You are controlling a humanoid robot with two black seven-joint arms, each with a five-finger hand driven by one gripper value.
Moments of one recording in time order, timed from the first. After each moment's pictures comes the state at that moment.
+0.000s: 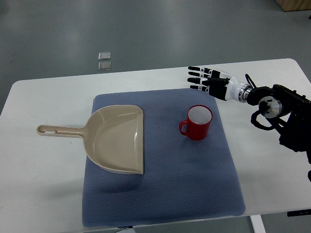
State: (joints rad) left arm 0.03 0.00 -0.06 -0.15 0.08 -0.04 0.10; right arm 0.88 -0.21 0.58 0.52 -0.16 0.42 -0.03
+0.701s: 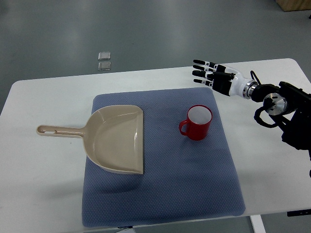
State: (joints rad) left arm 0.02 0.00 -0.07 -0.14 0.08 -0.03 0.10; right arm 0.87 -0.23 0.65 0.52 -0.12 0.43 -0.03
